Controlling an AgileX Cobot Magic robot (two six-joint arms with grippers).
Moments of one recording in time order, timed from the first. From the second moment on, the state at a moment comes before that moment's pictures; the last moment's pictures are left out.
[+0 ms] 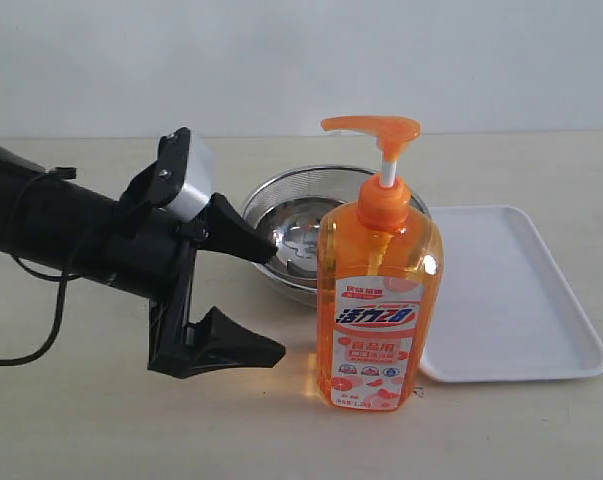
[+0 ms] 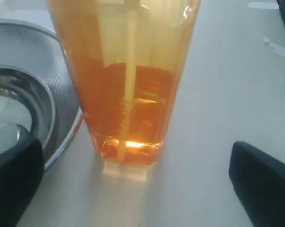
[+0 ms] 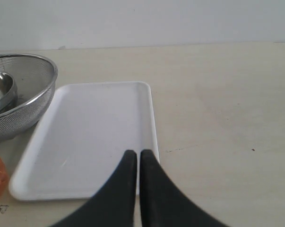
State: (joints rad) left arm -0.35 1.69 -0.84 -1.37 0.84 2.13; right arm 0.03 0.00 0.00 0.08 0.35 -0.02
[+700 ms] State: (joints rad) left arm -0.35 1.95 -1.06 -1.44 1.06 2.13; right arm 0.03 0.00 0.00 0.08 0.35 -0.02
